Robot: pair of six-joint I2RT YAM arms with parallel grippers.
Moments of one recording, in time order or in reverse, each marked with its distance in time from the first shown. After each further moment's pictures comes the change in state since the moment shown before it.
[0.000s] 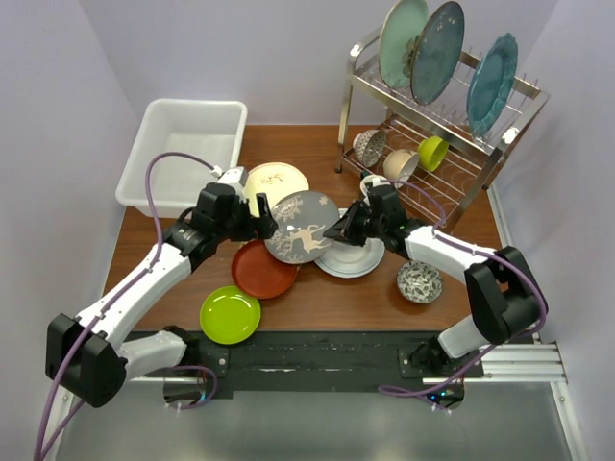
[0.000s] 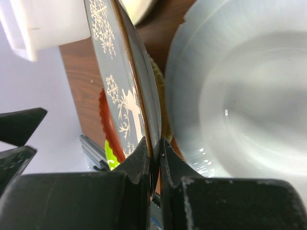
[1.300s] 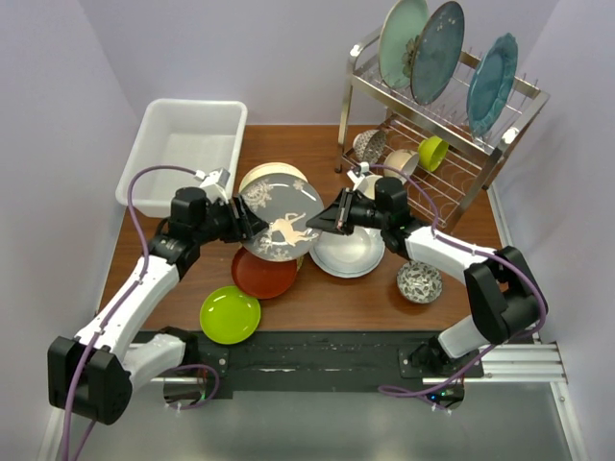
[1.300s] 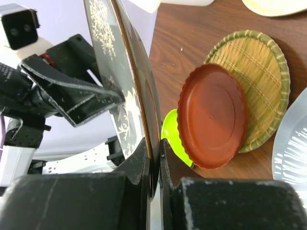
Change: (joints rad) left arm 0.198 -0.096 -0.137 0.173 0.383 -0.068; right arm -0.005 -0.002 -0.007 0.375 -0.366 0.058
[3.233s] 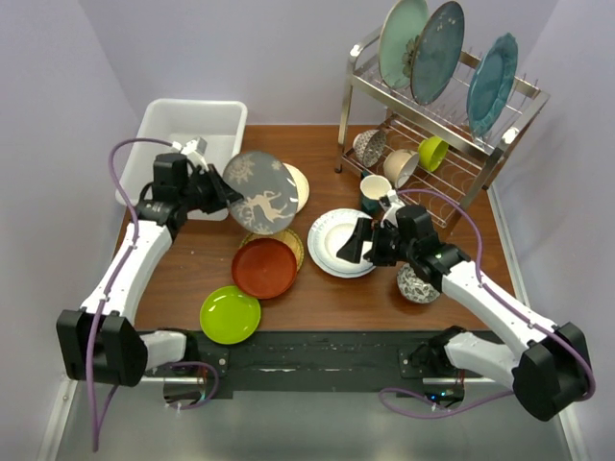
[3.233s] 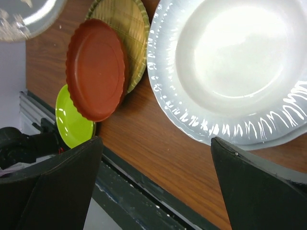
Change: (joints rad) left arm 0.163 0.188 0.283 -0.163 -0.001 0.029; right arm 0.003 -0.452 -0.142 -0.668 0.402 -0.436
